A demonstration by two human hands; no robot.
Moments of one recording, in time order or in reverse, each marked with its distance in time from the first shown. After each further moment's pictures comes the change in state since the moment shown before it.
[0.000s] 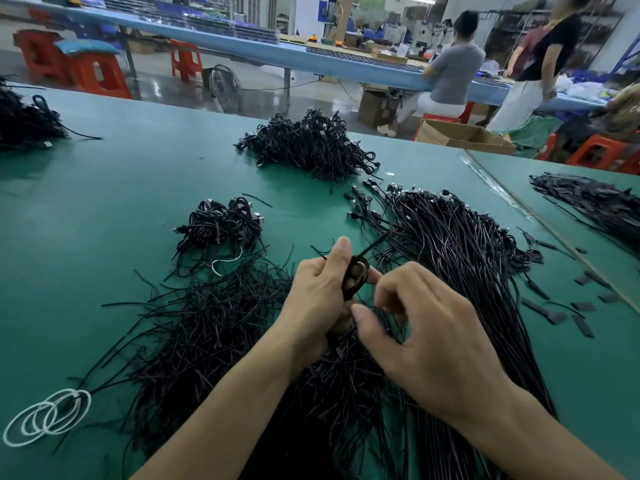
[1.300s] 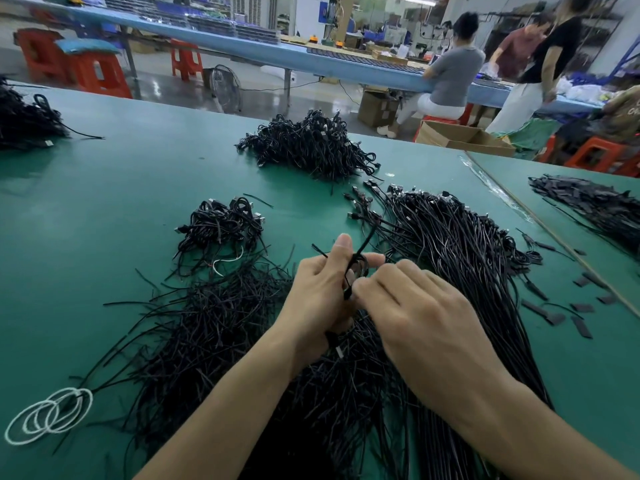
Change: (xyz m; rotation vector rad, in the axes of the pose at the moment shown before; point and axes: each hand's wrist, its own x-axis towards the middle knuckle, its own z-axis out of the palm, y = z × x) left_hand -0.001 0.005 0.000 -0.035 -0.063 0.013; right_hand 0.008 -0.009 -0.003 -0.436 -0.090 -0.232
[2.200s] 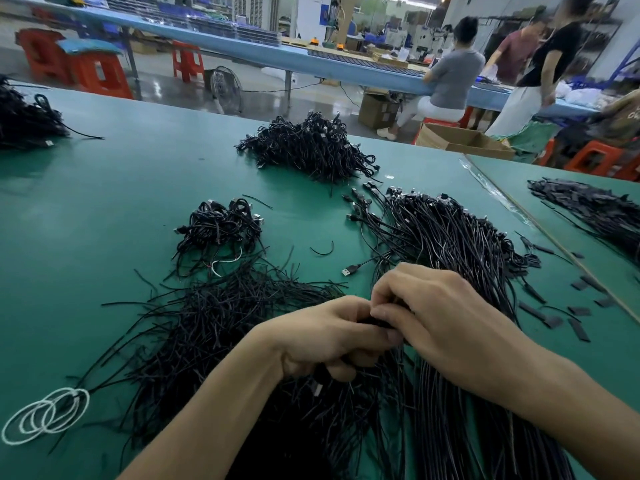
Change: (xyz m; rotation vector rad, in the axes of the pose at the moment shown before) left_hand -0.009 0.003 -0.011 0.302 -0.622 -0.288; right_hand 0.007 0.037 -0.017 0.524 -0.366 0.173
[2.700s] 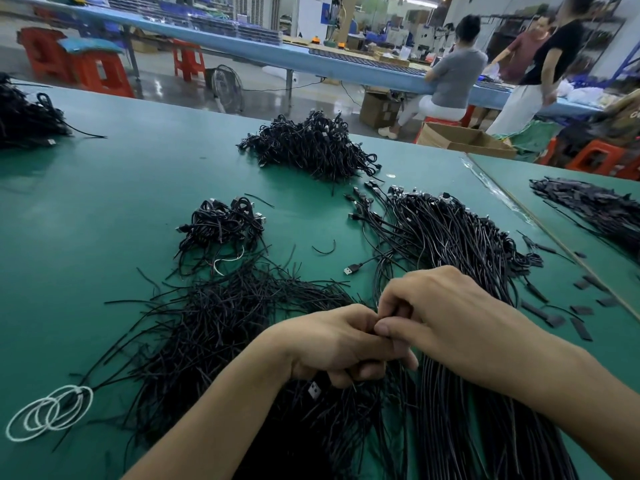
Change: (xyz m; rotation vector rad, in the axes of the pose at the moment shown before) left_hand 0.002 -0.003 0.005 0.218 0.000 -0.106; right_hand 0.001 0.003 -0.002 -0.116 -0.137 0.118
